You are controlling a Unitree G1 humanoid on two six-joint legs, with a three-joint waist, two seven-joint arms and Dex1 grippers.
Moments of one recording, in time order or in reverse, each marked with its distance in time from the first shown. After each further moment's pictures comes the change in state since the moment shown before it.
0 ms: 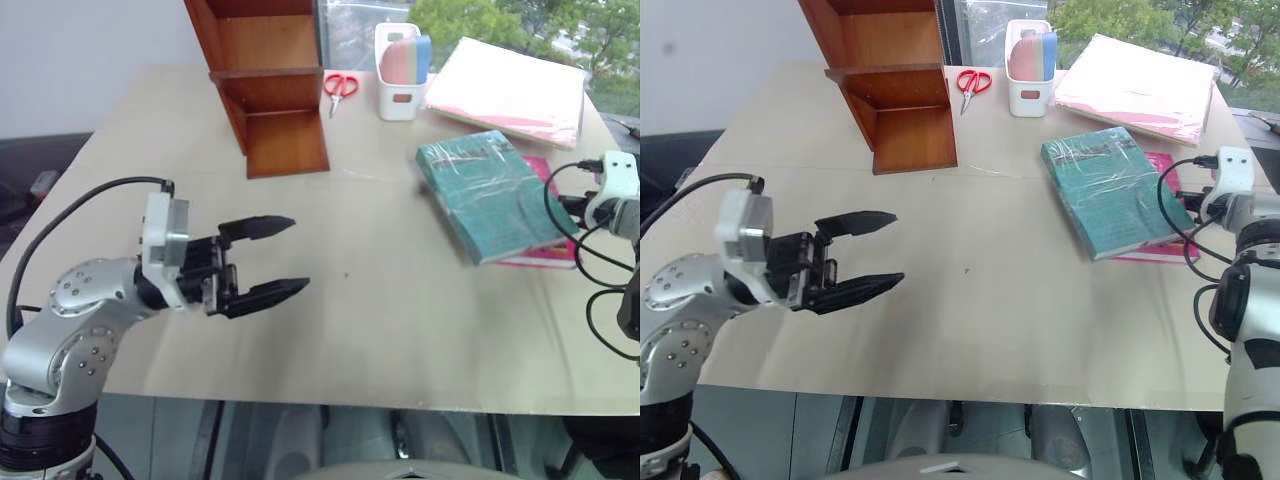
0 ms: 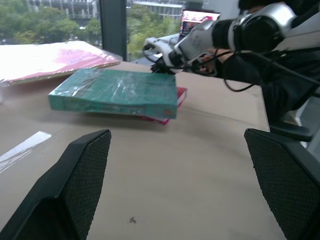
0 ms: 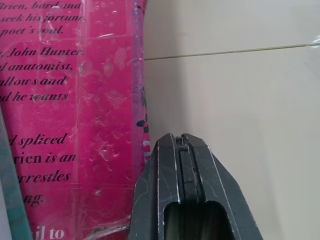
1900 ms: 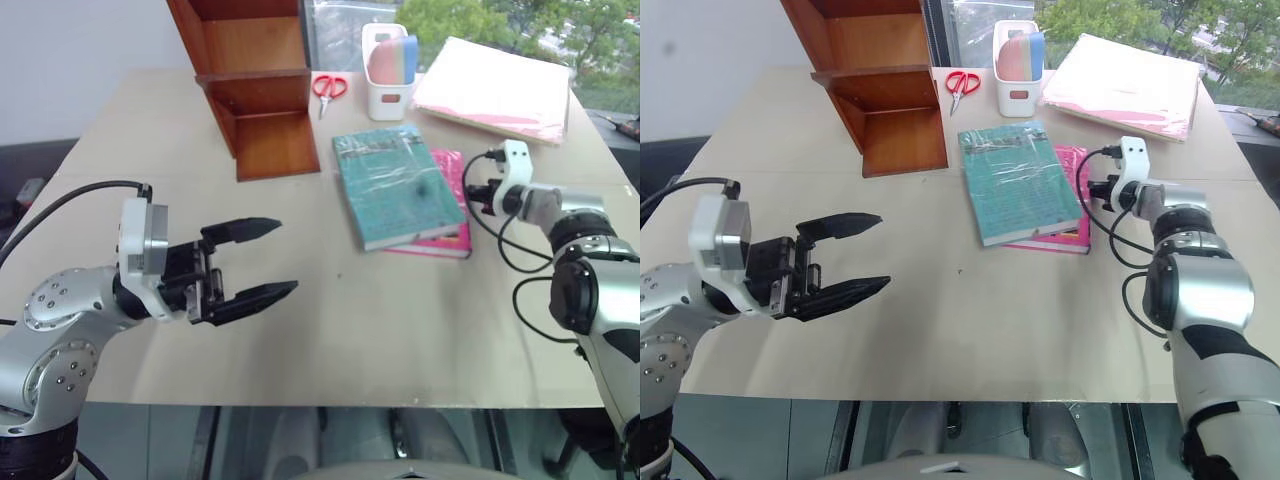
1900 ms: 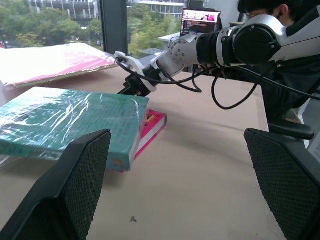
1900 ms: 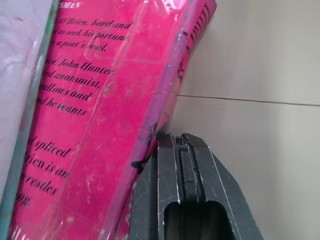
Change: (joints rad) left arm 0.085 0.021 0.080 -0.047 -0.020 -0.009 0.036; right arm -0.066 0.304 -0.006 -0.018 0.040 -0.064 0.144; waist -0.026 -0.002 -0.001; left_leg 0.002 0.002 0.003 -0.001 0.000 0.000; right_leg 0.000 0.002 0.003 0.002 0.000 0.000
